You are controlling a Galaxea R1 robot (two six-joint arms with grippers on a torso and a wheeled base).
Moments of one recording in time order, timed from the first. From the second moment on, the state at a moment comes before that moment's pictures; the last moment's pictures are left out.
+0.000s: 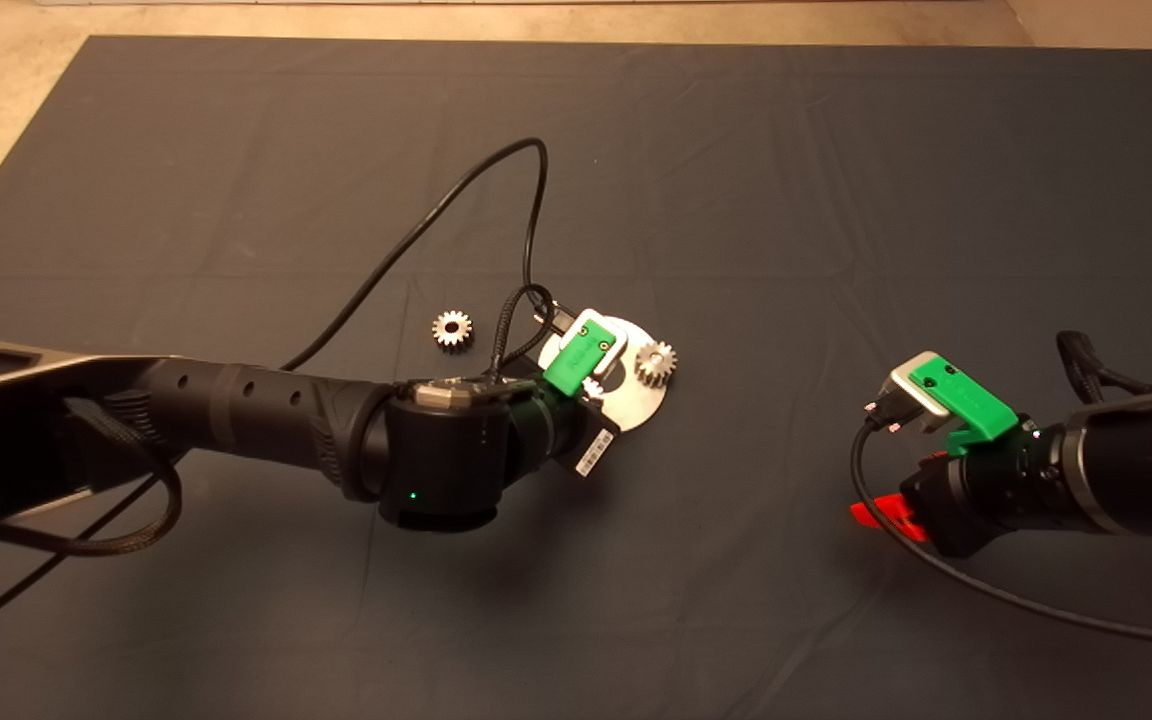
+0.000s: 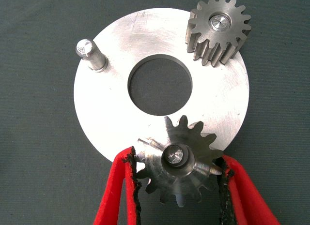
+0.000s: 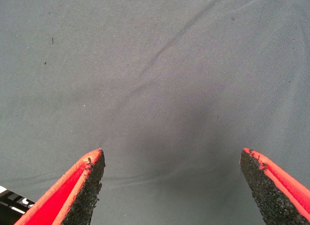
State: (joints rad) left arm -0.11 2.66 -0.80 1.21 1.45 -1.11; right arm 0.29 2.14 -0.41 -0.61 -1.53 1.28
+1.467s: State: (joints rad) left arm -0.12 2.67 -0.84 1.15 1.43 -1.00; right arm 0.29 2.14 -0.41 -0.61 -1.53 1.27
